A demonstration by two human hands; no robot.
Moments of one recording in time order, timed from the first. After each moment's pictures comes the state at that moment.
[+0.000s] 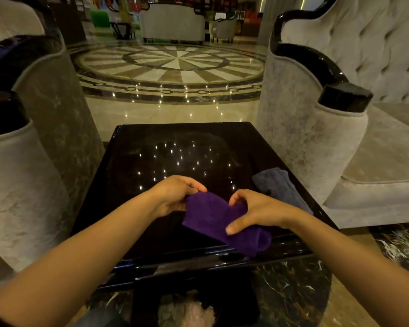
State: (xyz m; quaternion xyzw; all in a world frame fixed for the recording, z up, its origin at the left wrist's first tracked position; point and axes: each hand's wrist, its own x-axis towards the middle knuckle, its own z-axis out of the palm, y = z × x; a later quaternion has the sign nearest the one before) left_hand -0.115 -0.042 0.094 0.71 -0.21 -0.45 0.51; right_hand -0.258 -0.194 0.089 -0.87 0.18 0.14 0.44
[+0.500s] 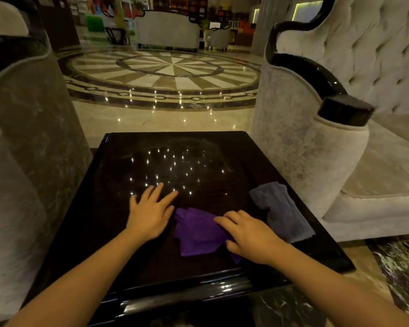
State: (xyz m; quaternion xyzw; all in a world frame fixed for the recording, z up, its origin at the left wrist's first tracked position) left_hand -0.063 -0.039 0.012 0.92 -0.38 -0.02 0.09; right_hand -0.247 -0.203 0.036 -1.00 0.02 0.02 0.02
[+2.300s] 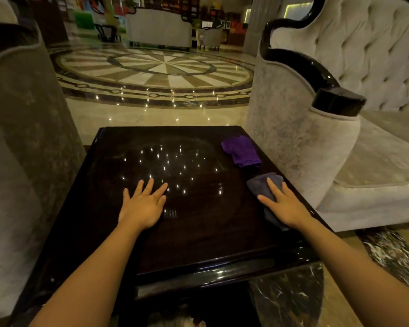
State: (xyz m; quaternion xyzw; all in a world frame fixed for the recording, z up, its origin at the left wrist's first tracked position) left_hand -0.050 -0.032 -0.002 0.93 -0.35 -0.09 0.07; right_hand -0.268 -0.295 0.015 -0.91 0.37 -0.02 0.20
